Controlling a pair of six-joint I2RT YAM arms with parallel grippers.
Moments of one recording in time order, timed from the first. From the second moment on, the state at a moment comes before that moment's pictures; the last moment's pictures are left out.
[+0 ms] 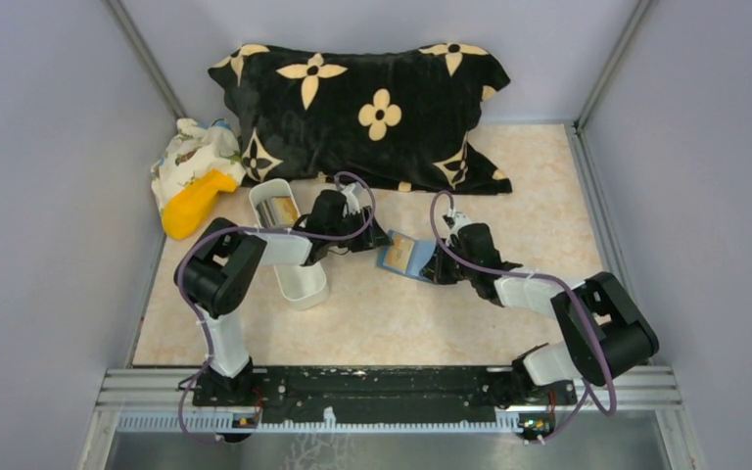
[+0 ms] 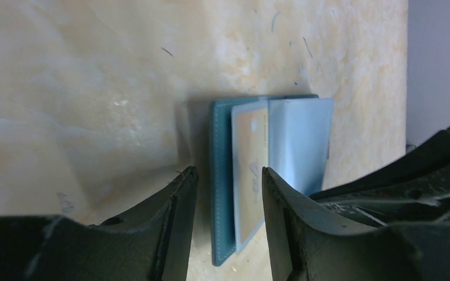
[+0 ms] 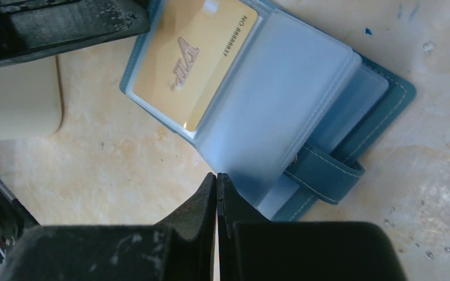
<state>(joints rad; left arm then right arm) -0.56 1.88 0.91 0.40 0.36 -0.68 0.47 1.39 0.47 0.27 -0.30 0.50</state>
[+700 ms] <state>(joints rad) -0.61 1.75 0.72 0.40 0.43 -0.76 0.39 1.39 0.51 0.20 -0.27 0.48</state>
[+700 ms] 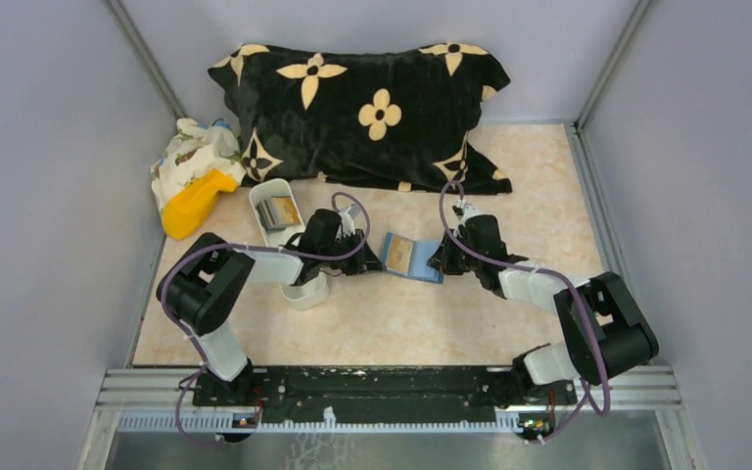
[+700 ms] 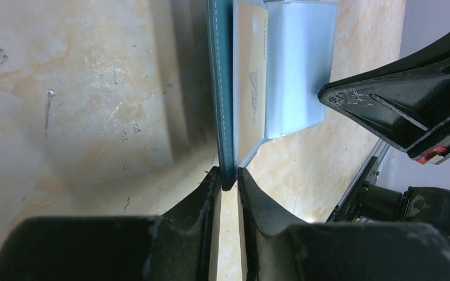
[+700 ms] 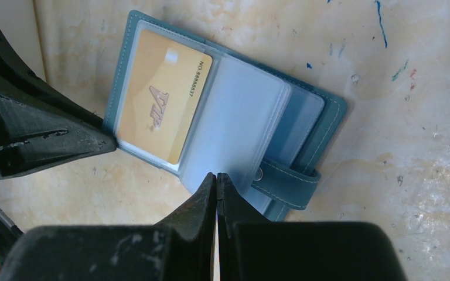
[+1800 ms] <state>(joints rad) -0.67 1.66 0.72 0.29 0.36 -0.81 0.39 1.46 0.54 0.26 -0.32 0.50</state>
